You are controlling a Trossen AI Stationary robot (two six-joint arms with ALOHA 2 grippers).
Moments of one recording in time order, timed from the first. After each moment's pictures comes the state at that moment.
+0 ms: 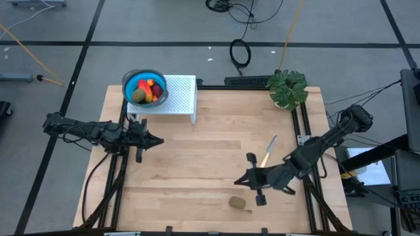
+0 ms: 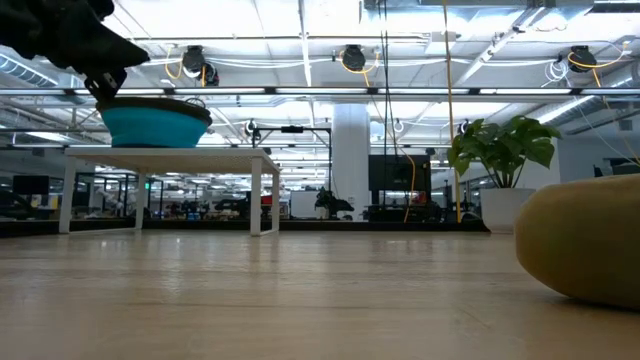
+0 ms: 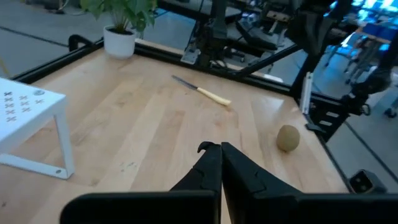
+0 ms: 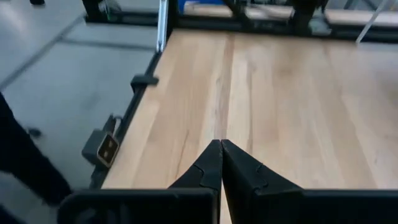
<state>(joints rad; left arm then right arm) -0.25 0.34 0.33 -0.20 -0.23 -0.31 0.61 1.34 1.00 -0.15 0.36 0.26</state>
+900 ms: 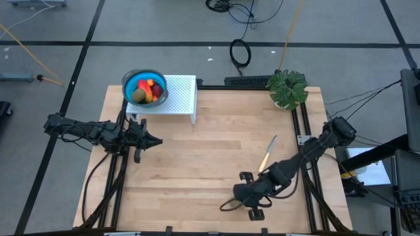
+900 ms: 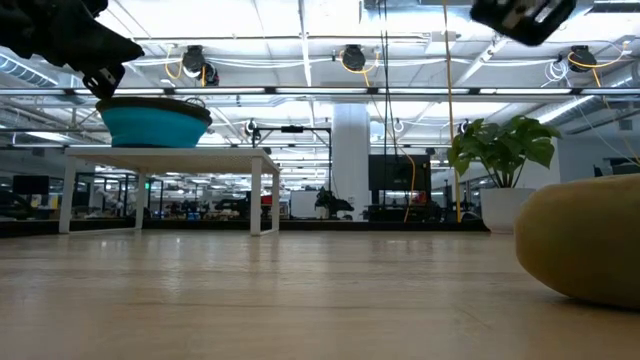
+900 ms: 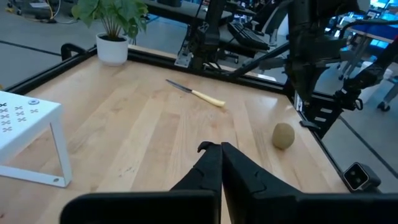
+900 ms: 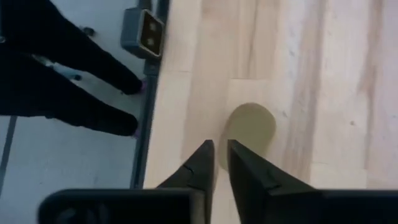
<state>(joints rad) -0.25 0.30 0.33 -0.22 -0.21 -0.27 0.59 1.67 1.29 -0.59 -0.08 0.54</state>
